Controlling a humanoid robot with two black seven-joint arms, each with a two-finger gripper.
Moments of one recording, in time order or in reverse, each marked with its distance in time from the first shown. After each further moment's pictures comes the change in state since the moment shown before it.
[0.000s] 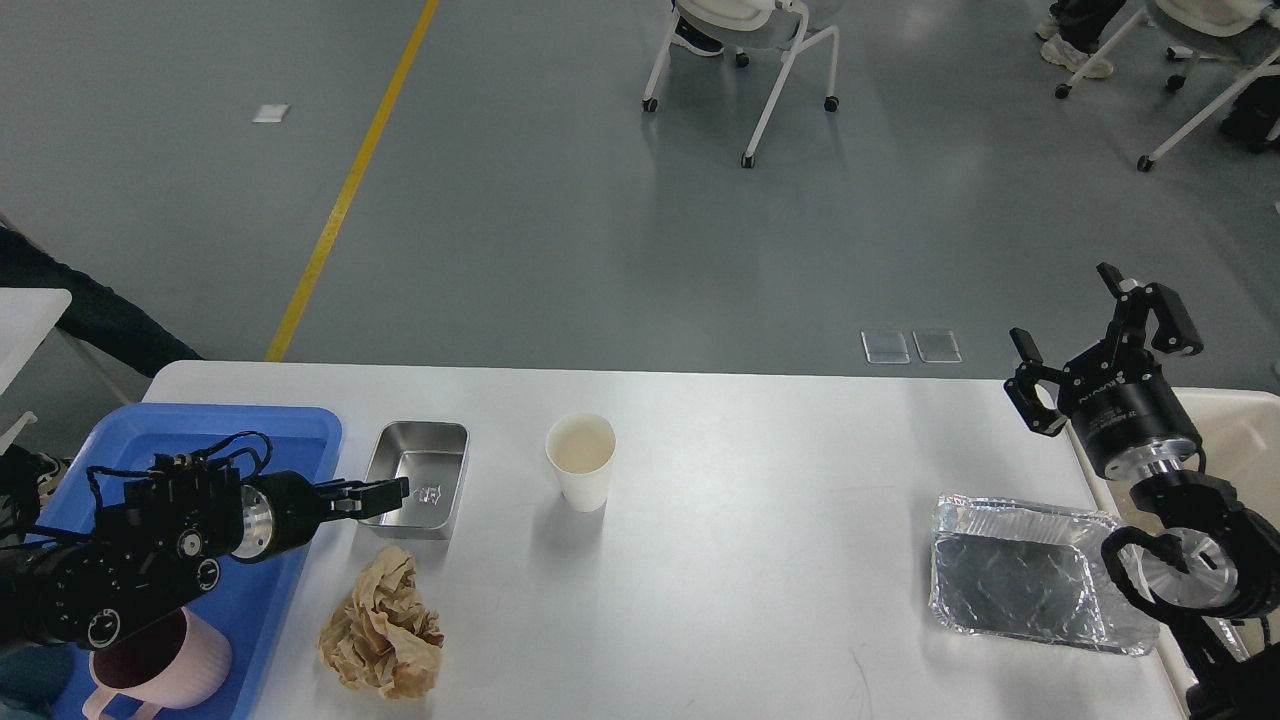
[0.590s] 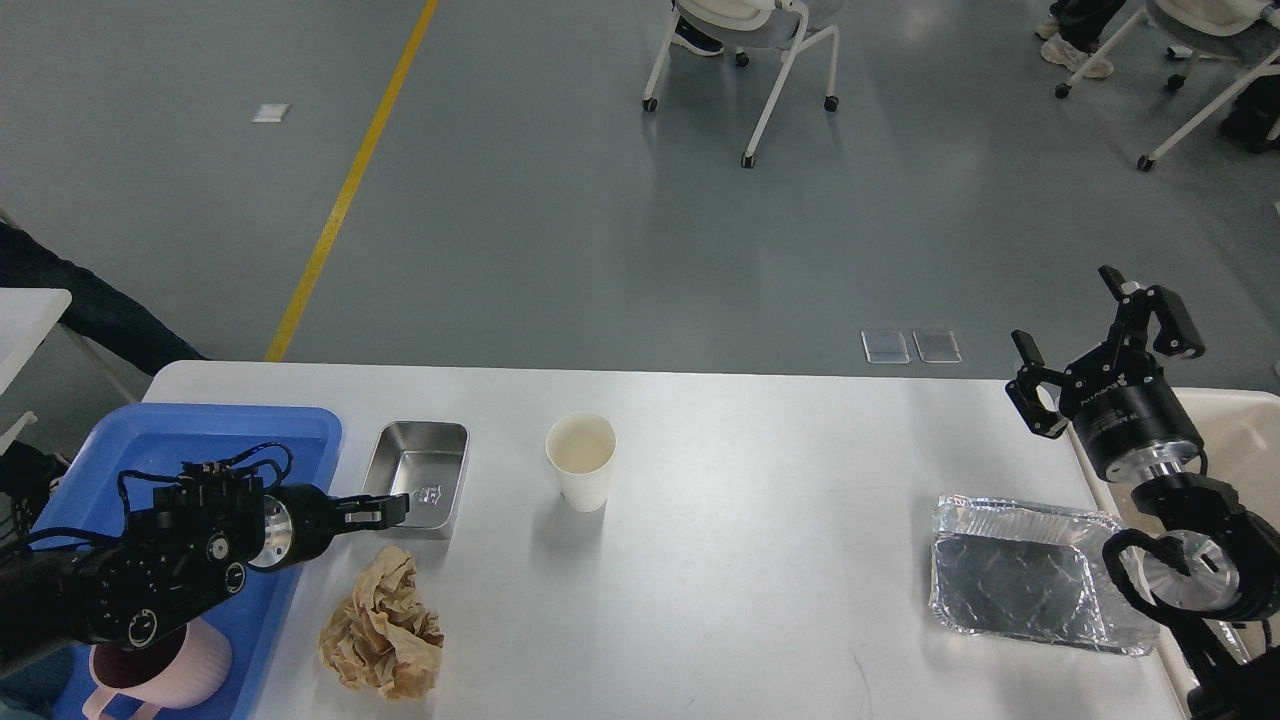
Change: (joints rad) left arm 0.003 -0.089 0.026 0.102 -0.002 -0.047 0.013; right arm -0.006 0.000 0.006 0.000 0.000 0.000 0.000
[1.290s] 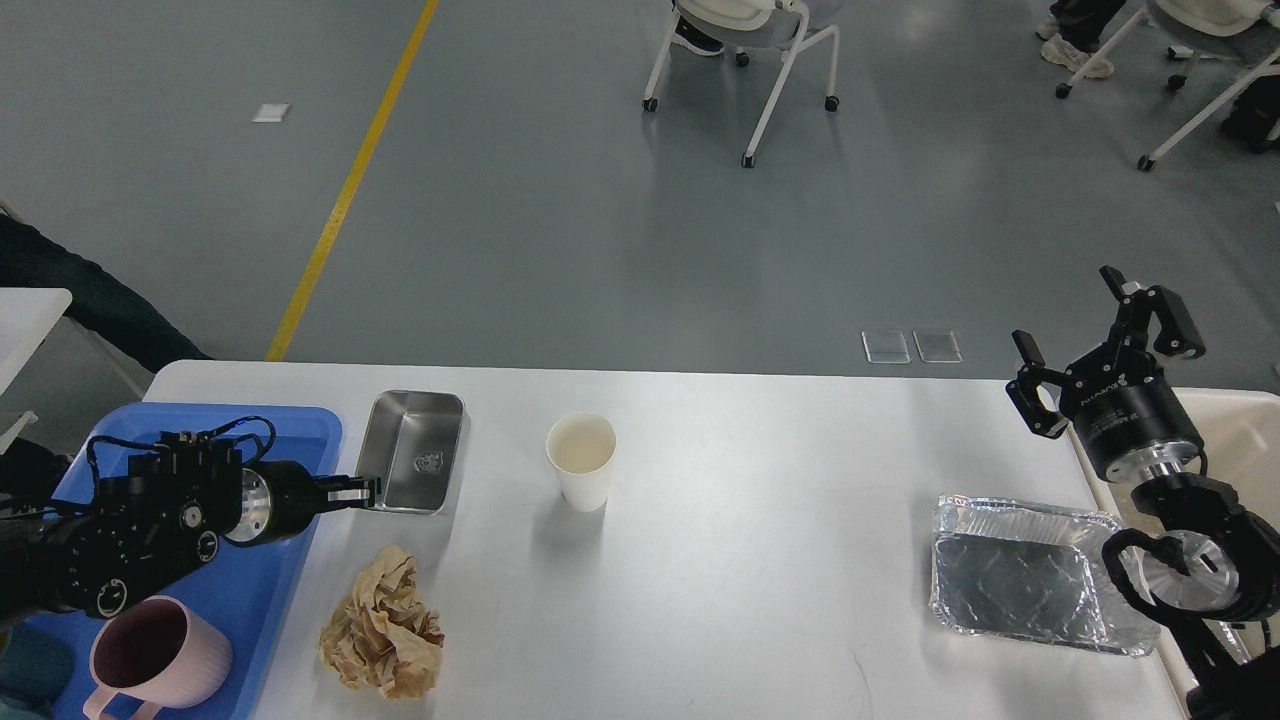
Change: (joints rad) left arm -0.126 0.099 0.009 -0.044 -0.058 -0.108 -0.057; right arm 0.001 0.006 -0.001 -0.001 0.000 -0.003 0.000
